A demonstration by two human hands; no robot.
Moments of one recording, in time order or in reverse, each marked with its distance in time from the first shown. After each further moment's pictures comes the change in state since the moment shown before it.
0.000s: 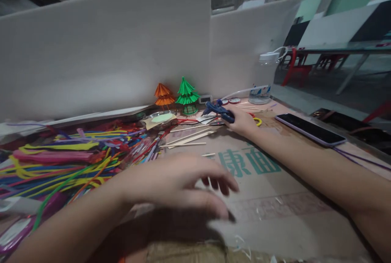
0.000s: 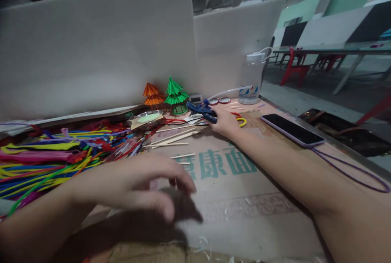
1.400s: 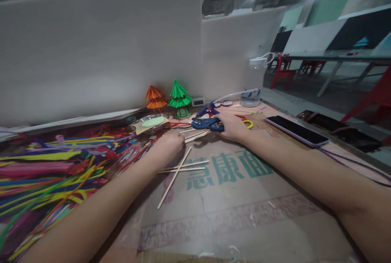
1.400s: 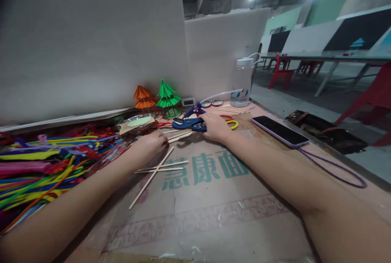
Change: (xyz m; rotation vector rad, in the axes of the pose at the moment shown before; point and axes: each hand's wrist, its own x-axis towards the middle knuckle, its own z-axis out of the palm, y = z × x) left_hand 0.034 -0.149 -0.004 0.905 0.367 -0.436; right_hand -0.004 -0.004 -0.004 -0.063 -0.120 -0.102
